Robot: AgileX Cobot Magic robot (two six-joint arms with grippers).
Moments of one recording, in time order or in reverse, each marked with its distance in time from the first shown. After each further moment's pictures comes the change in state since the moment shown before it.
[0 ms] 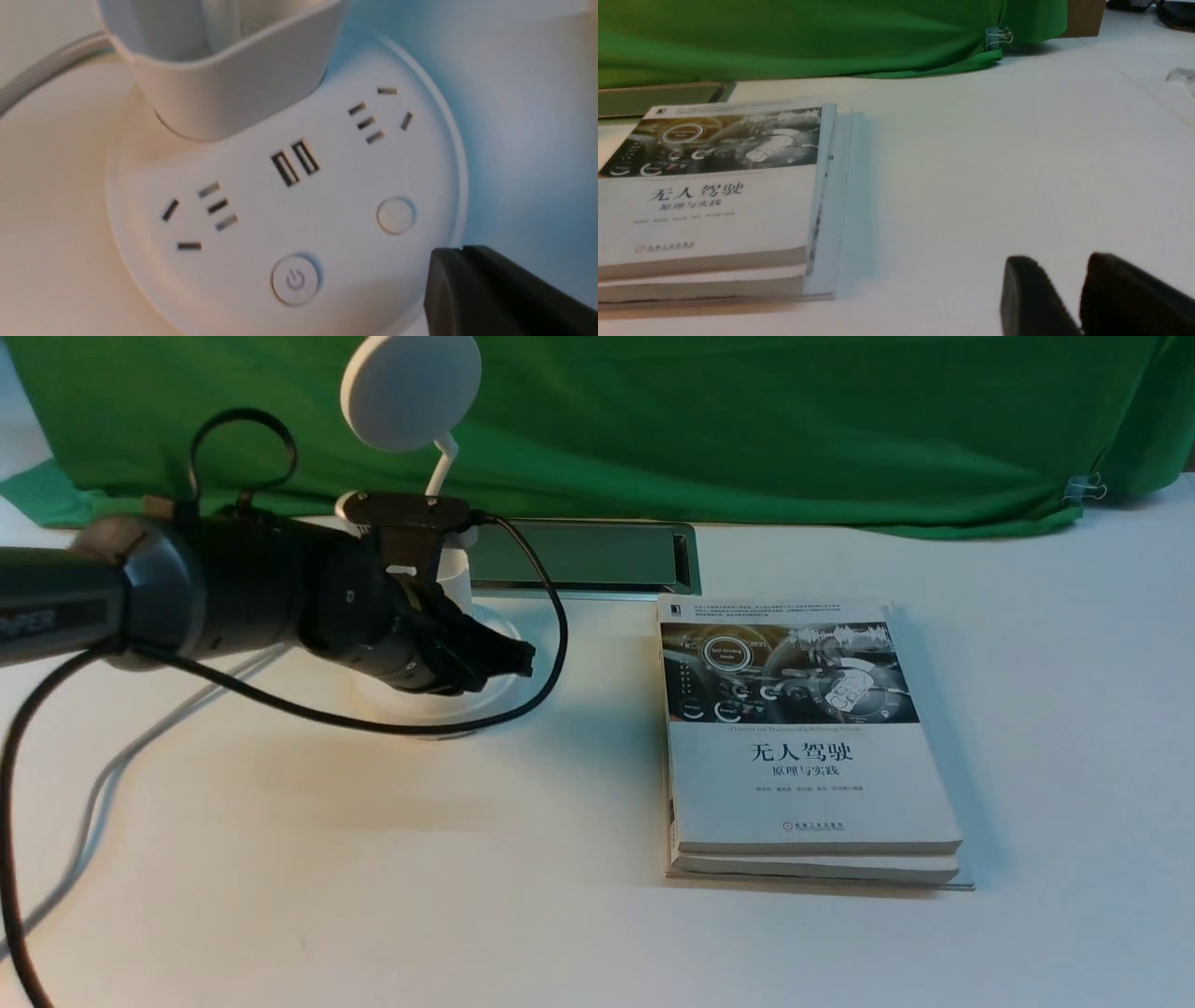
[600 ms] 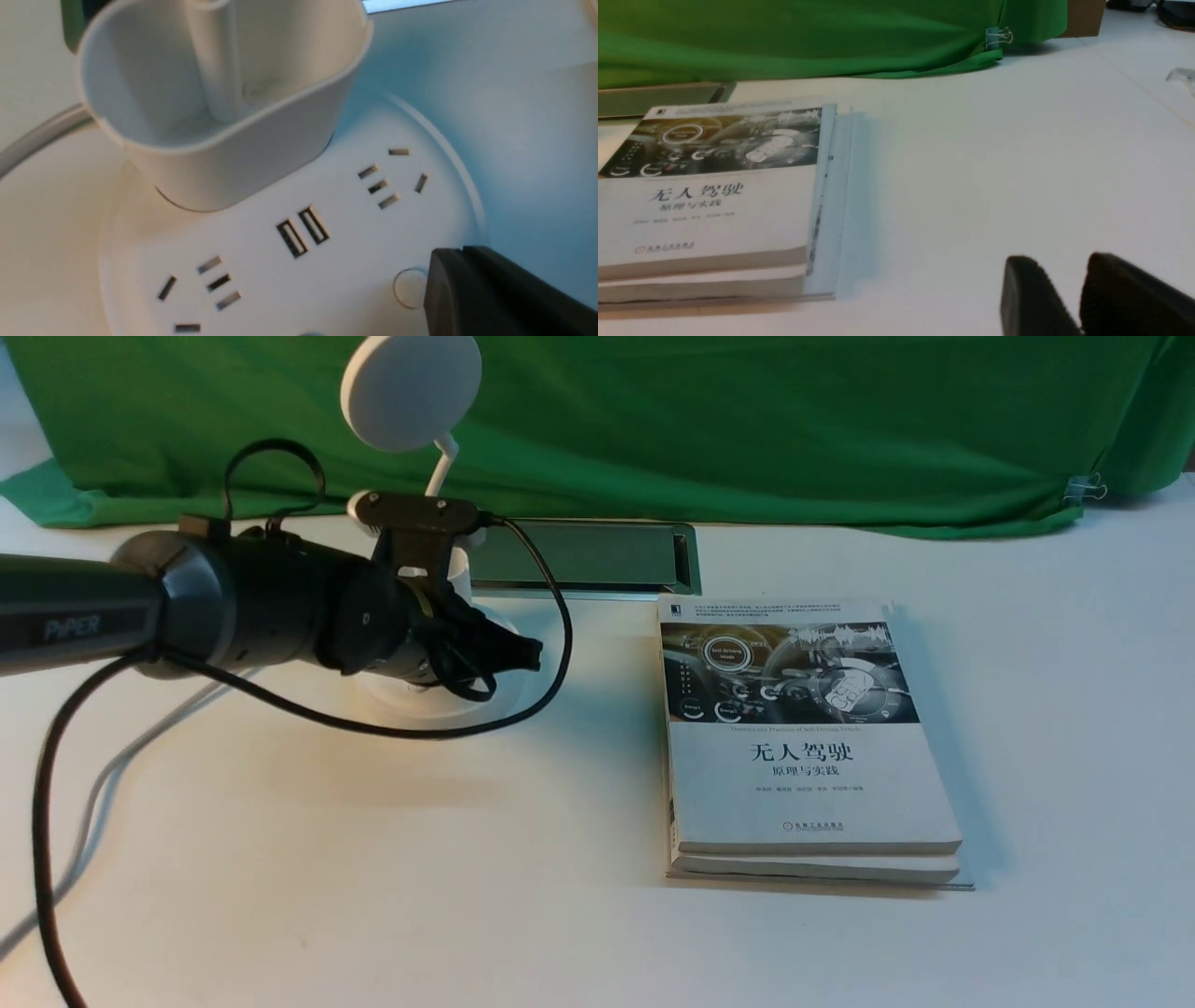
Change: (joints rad) right arm 0.000 0.000 0.000 0.000 -0.001 0.000; left arm 0.001 0.044 -0.005 0.049 -0.103 -0.030
